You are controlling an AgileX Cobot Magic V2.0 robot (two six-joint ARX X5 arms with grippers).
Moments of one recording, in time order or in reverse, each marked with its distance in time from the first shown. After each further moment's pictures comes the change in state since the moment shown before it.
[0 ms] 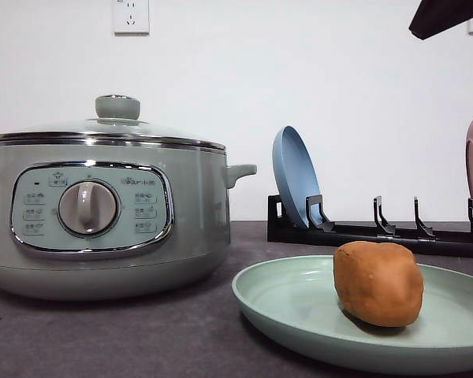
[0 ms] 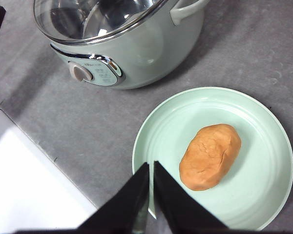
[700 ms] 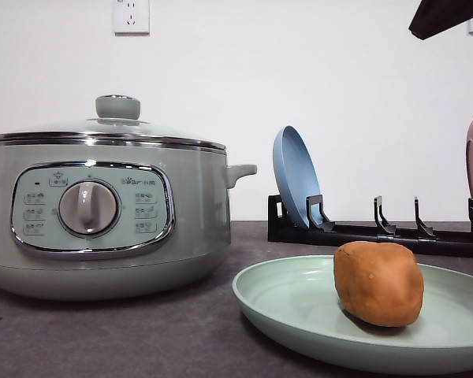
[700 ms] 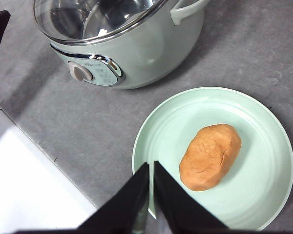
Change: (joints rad) left_arx -0.023 0.000 0.000 -0.006 0.000 -0.001; right_arx 0.000 0.000 0.000 0.000 0.000 0.000
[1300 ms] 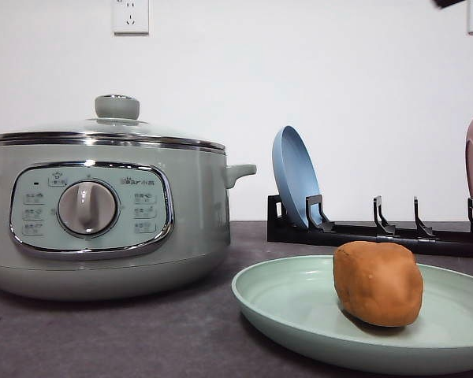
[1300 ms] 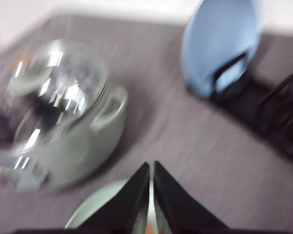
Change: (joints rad) left_arx 0.000 0.000 0.000 0.000 0.000 0.000; right_arx -0.270 -0.129 -0.082 0.326 0.096 -0.098
